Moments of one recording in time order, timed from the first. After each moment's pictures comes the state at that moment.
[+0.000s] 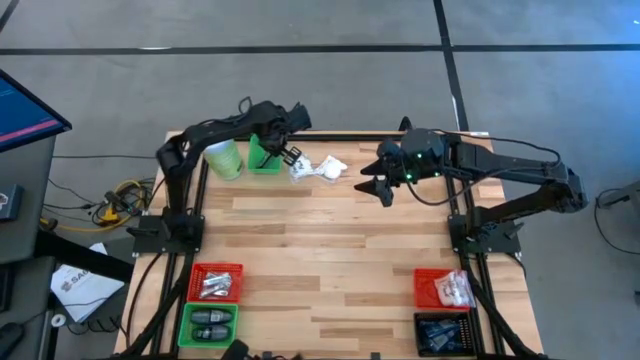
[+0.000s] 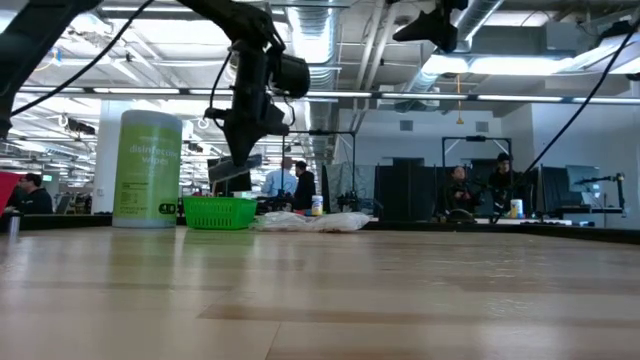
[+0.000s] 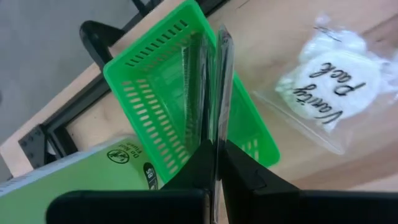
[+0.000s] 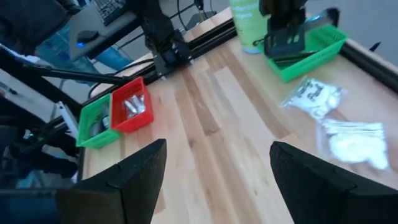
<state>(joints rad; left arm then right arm) 0.56 1.94 1.69 -1.26 -0.39 -0.42 -0.18 1.19 1.19 -0.52 -0.11 0.38</state>
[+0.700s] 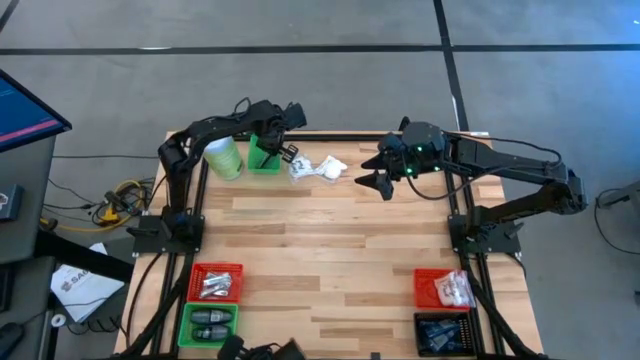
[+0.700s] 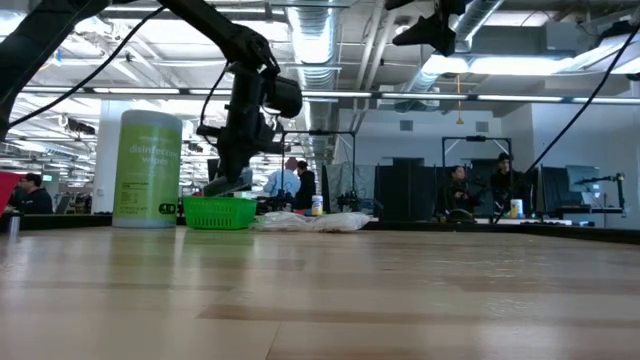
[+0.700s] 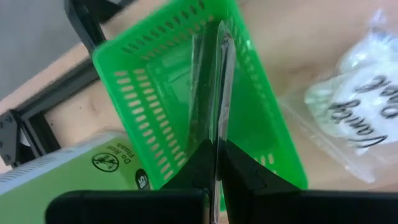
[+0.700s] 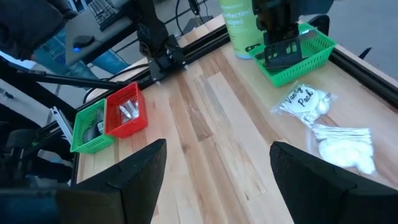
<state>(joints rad) 0.63 1.97 1.62 -1.18 -0.34 -0.46 -0.23 1.19 1.19 -0.51 -0.14 0.36</state>
